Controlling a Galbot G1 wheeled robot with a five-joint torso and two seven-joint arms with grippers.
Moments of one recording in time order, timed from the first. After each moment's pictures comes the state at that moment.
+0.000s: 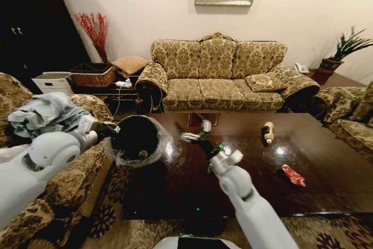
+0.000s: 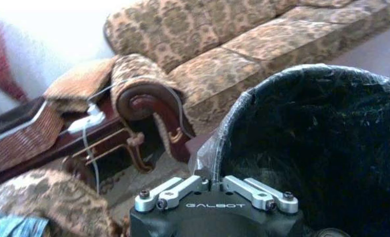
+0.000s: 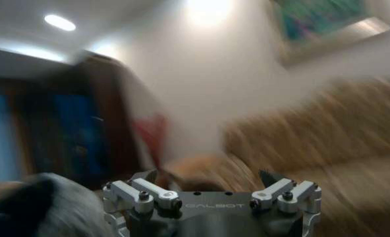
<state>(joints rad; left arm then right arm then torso) 1.38 -0.38 -0.83 -2.12 -0.91 0.70 -0.05 -1.25 1.23 0.25 2.11 0.57 -0.12 0.02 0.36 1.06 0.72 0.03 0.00</state>
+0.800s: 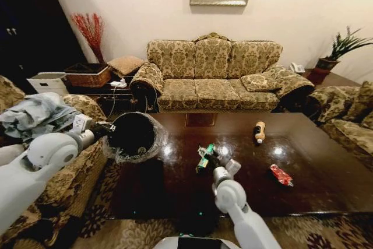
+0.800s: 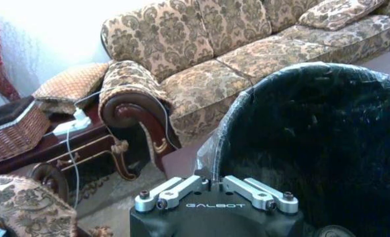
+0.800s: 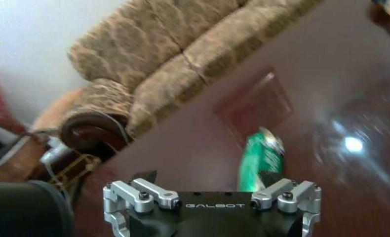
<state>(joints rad) 1.40 -0.43 -0.84 -2.13 -0.92 0.67 -0.07 -1.28 1.35 0.10 1.99 0.89 -0.20 0.63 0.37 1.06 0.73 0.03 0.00</state>
